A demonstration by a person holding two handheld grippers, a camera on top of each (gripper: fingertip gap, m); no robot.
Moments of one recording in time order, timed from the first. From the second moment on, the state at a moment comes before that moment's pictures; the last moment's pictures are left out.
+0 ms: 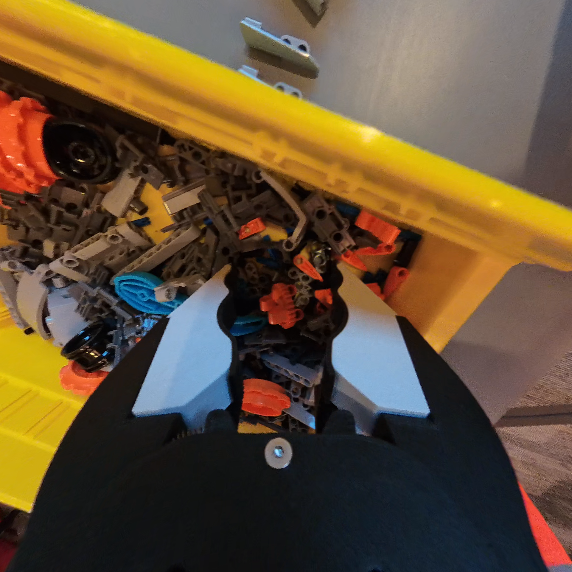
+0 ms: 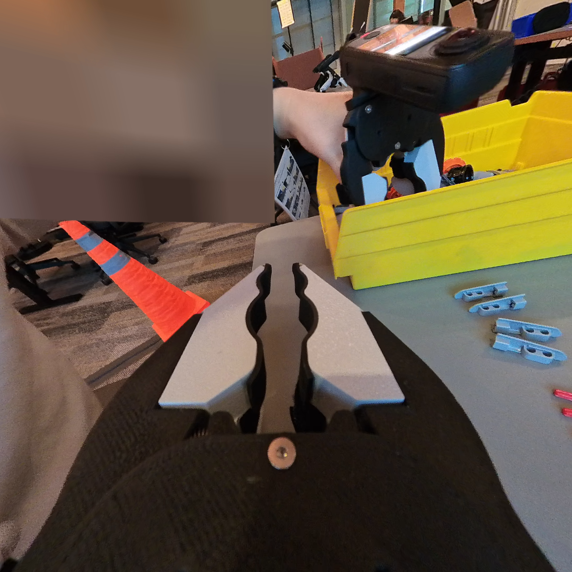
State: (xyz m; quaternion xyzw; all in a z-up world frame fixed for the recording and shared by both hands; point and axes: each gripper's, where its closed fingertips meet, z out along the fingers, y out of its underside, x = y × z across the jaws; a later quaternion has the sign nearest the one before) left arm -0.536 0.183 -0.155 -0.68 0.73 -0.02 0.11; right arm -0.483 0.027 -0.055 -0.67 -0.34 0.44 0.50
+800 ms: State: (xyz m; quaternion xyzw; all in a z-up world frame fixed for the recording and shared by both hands) left arm -0.549 0.203 -0.125 -0.72 0.67 -0.09 0.14; right arm -0.480 0.035 -0.051 -0.68 -0.28 0.50 0.47
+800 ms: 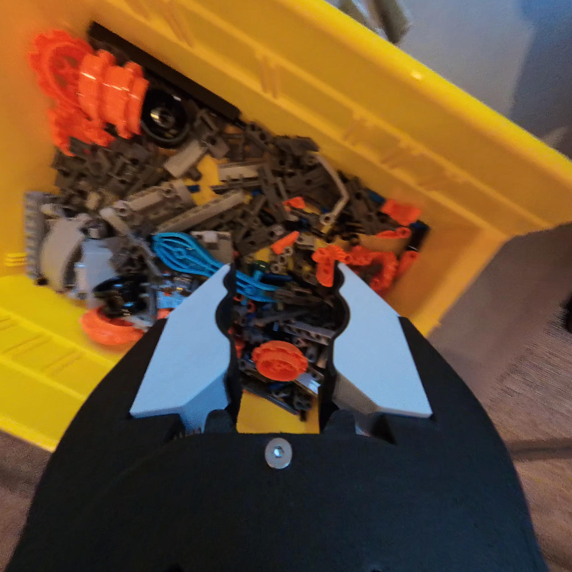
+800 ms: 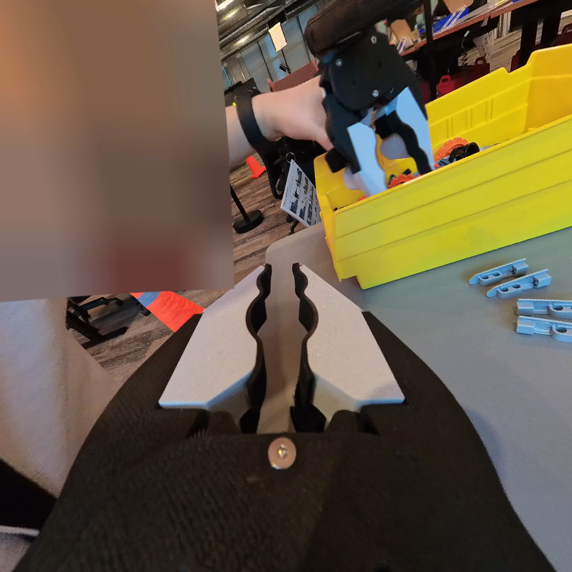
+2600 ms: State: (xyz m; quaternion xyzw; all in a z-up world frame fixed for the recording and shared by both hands) left arm -0.577 0.218 -0.150 -0.69 0.71 0.07 0.11; right arm -0.489 0.031 -0.055 -0.68 -0.28 0.52 0.43
